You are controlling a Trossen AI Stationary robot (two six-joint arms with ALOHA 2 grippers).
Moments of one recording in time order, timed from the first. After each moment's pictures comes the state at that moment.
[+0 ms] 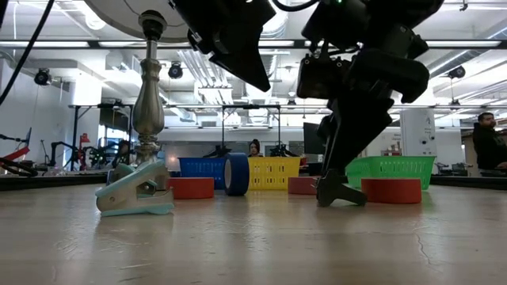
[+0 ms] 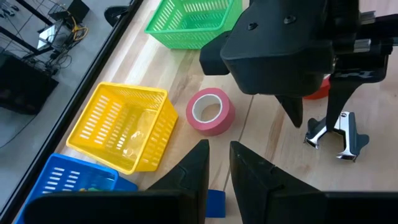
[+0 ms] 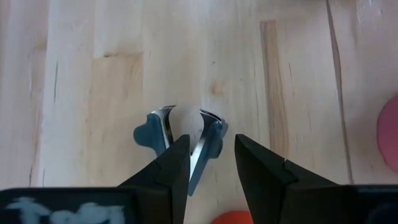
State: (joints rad) left arm -0.35 1.81 1.40 -0.53 -0.77 -0.34; right arm 0.15 1.72 0.93 -0.24 -0.11 0.29
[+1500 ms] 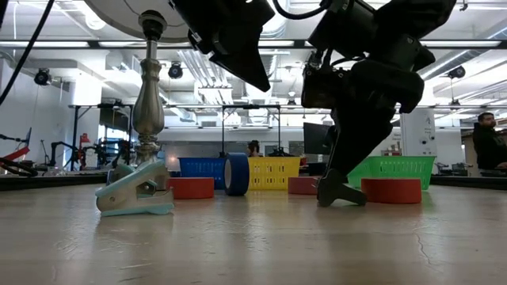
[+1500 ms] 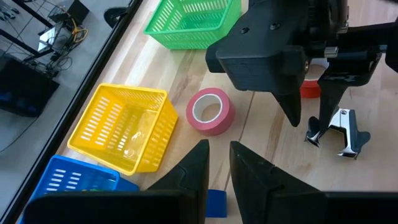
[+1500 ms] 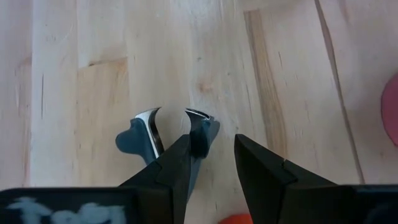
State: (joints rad) left arm -0.35 1.81 1.40 -0.53 -0.77 -0.32; right arm 0.15 1.72 0.86 -0.14 -0.08 0.39
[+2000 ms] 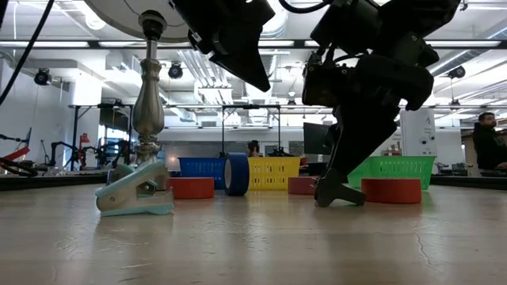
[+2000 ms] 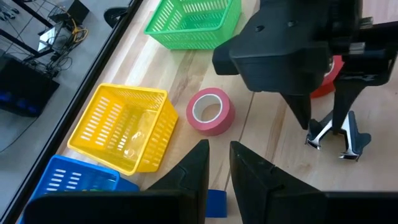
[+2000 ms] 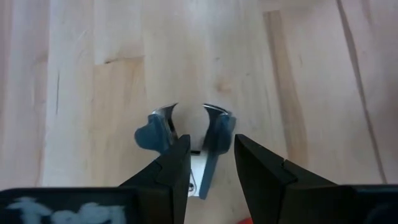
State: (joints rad) left arm -0.35 1.81 1.40 -0.53 -0.77 -0.32; right arm 0.17 1.72 0.86 -0.11 -0.09 0.39
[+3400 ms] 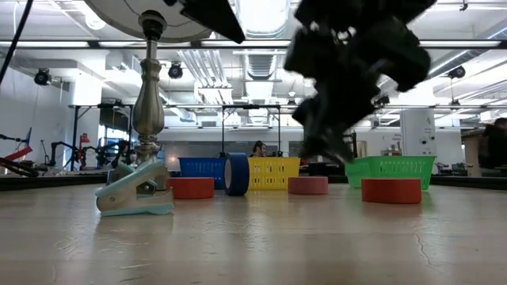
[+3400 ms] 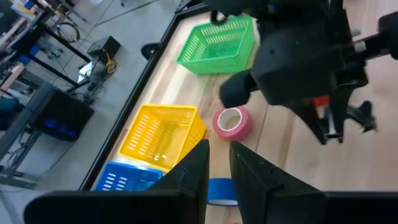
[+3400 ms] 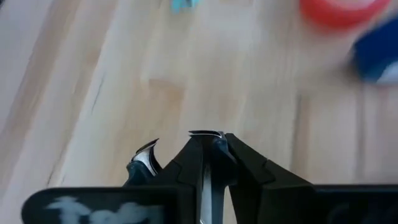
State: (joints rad) left arm -0.47 1.71 1.40 -0.65 -0.96 -0.34; right arm 0.17 1.74 0.97 -0.16 -0.16 0.09
